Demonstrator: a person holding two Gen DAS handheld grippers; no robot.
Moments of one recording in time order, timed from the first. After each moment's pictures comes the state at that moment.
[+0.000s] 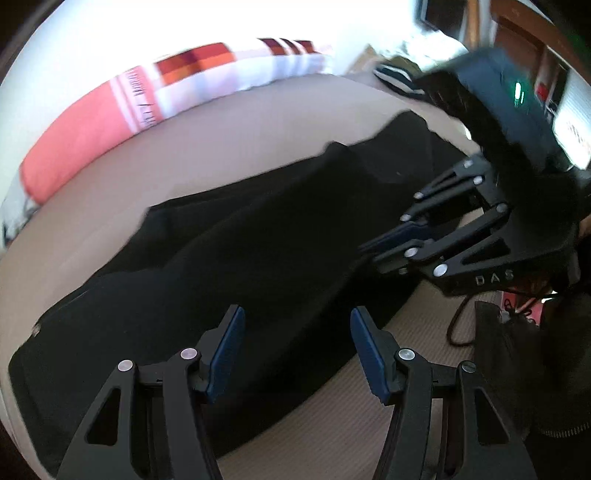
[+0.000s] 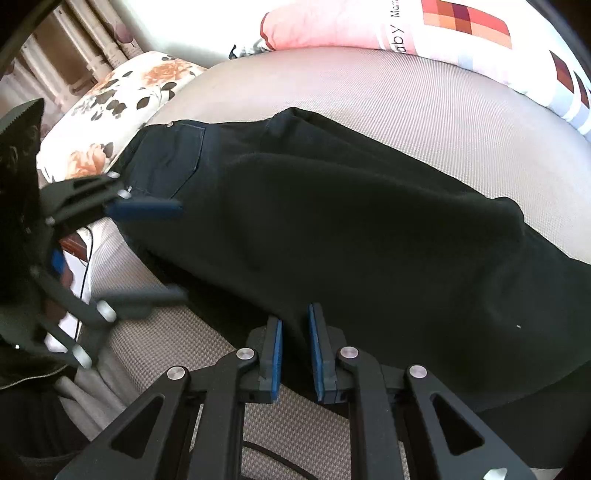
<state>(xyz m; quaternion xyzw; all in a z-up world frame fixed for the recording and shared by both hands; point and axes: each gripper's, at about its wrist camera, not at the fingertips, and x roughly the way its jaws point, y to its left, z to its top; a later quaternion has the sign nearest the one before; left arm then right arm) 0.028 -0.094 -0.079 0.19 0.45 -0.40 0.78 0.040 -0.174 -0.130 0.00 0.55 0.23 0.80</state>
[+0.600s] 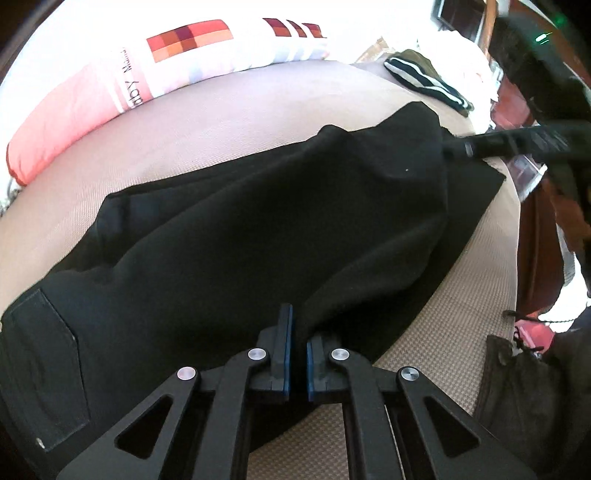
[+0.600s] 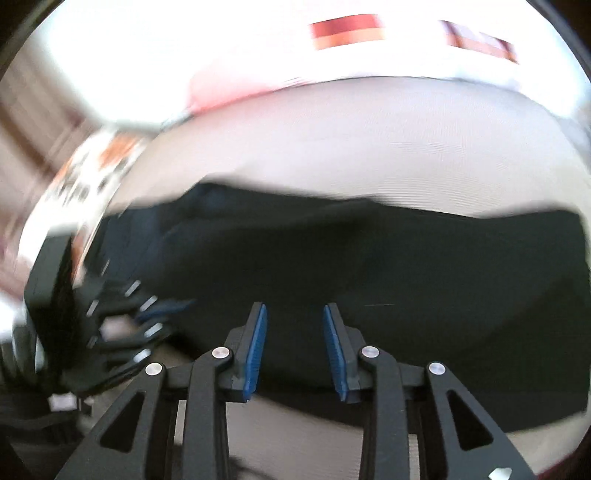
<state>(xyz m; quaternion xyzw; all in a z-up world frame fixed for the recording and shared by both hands) 0.033 -0.122 -0.108 0.15 0.48 -0.38 0.78 0.038 -0.314 -0.102 0.15 0.50 0.07 0.85</state>
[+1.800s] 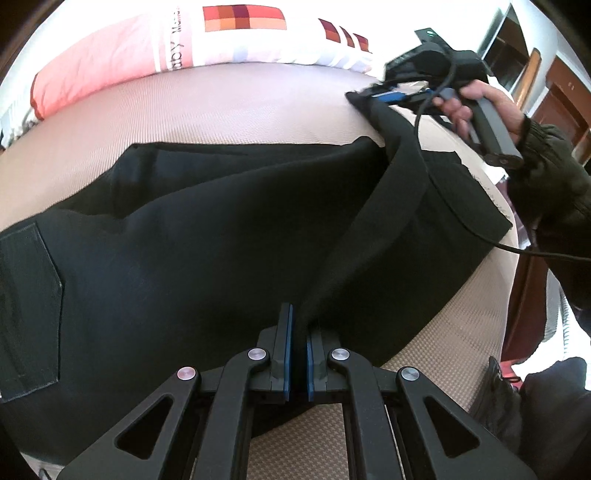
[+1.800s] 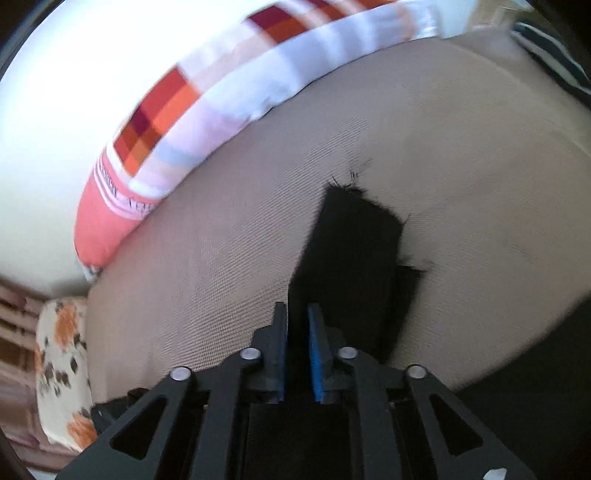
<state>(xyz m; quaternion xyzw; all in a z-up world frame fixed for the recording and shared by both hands) 0.038 -0.093 -0.112 0.05 0.52 -0.34 0.79 0.215 -0.399 -0.132 0.30 0.50 -0.02 0.81</state>
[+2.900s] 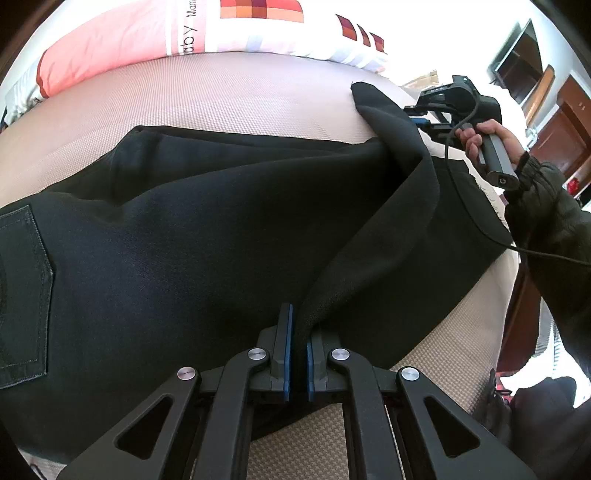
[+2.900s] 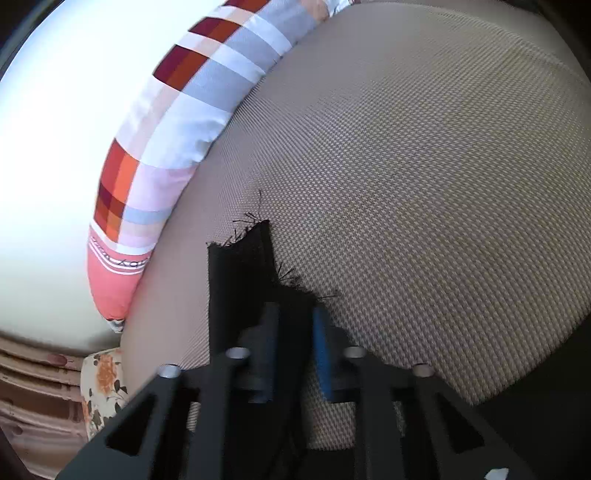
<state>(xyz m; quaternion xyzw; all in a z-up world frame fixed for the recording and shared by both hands) 0.045 -0.095 -0.118 0.02 0.54 -0.32 0.78 0.188 -0.485 -0.179 0.43 0.44 -0.05 0.79</state>
